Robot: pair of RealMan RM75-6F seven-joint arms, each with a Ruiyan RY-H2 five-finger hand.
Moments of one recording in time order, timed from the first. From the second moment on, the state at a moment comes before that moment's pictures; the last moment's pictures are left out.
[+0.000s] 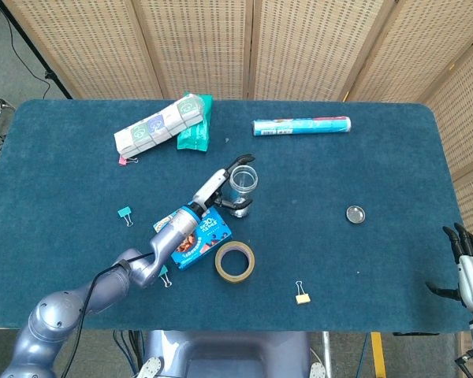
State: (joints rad) left arm -1.13 -1.98 -0.24 -0.65 1.44 0.84 -1.34; right arm 0.09 -1.09 0.10 -1.56 -1.31 1.33 0.03
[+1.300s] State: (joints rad) left arm -0.89 -1.51 -0.18 -1.10 1.52 1.14 -1.06; right arm 0.10 -1.09 0.09 -1.60 -1.34 1.34 -0.04
